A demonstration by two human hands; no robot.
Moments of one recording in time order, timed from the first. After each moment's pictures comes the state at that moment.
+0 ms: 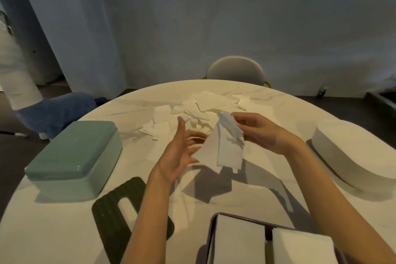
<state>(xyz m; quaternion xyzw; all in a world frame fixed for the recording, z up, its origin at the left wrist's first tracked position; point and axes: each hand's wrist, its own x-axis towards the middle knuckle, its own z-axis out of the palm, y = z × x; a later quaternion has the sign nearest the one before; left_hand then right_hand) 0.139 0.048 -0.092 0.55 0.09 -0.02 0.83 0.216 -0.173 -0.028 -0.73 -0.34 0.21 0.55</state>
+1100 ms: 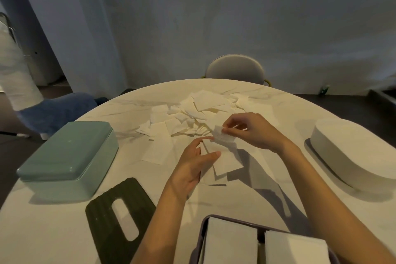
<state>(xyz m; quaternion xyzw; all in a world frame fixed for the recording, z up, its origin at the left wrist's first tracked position) 0.151 0.010 -0.131 0.61 0.05 0.01 0.79 0.238 -0.167 -0.045 -0.87 -0.34 0.01 0.37</state>
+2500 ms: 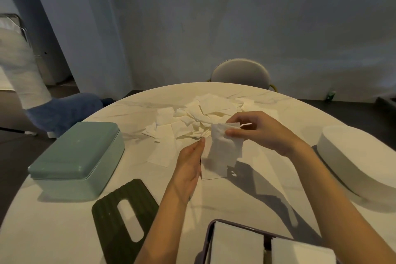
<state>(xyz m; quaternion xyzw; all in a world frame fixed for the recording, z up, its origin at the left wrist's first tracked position) 0.145 0.014 -0.117 0.55 0.09 0.08 0.82 0.226 -0.170 -0.023 -0.82 -0.33 0.08 0.45</state>
